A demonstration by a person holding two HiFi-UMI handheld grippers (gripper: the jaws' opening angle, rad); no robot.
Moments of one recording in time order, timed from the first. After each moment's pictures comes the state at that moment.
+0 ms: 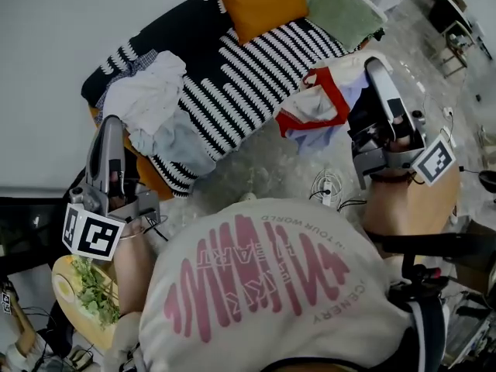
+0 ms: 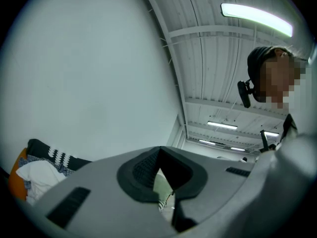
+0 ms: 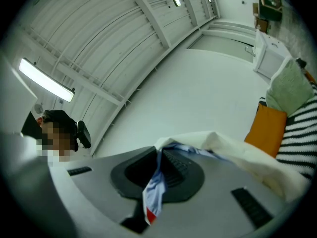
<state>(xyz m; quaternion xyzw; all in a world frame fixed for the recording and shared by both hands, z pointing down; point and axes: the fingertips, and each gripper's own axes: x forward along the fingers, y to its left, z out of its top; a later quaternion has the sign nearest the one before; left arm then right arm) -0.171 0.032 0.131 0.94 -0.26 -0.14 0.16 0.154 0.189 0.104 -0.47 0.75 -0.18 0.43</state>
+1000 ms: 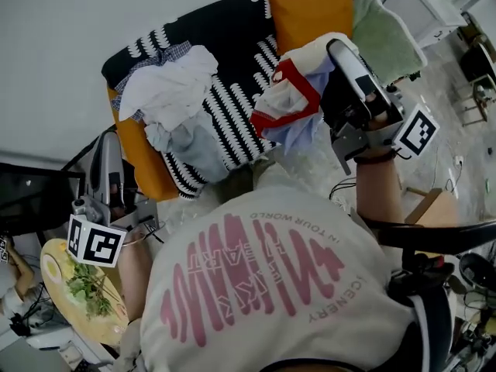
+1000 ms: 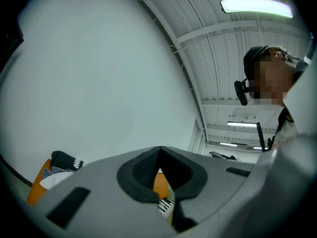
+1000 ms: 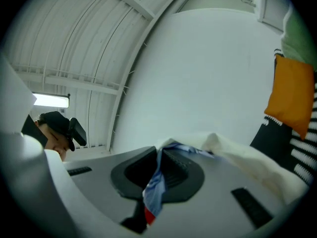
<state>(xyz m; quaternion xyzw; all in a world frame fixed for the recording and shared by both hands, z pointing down) -0.243 -0.045 0.168 0.91 -0.37 -0.15 0.15 0.087 -0.010 0.121 -0.33 0.82 -0.27 0.38</state>
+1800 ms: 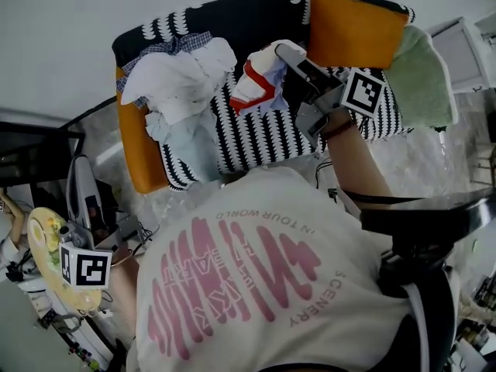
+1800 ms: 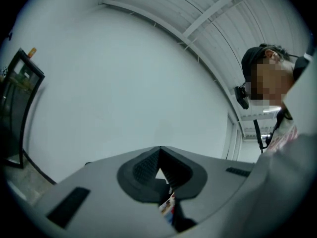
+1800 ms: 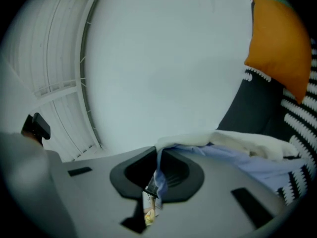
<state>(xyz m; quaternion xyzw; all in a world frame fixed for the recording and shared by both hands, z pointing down) -0.250 -0.088 0.162 0.81 -0.56 -0.12 0.13 0.074 -0.228 0.257 -0.24 0.80 -0.48 0.27</state>
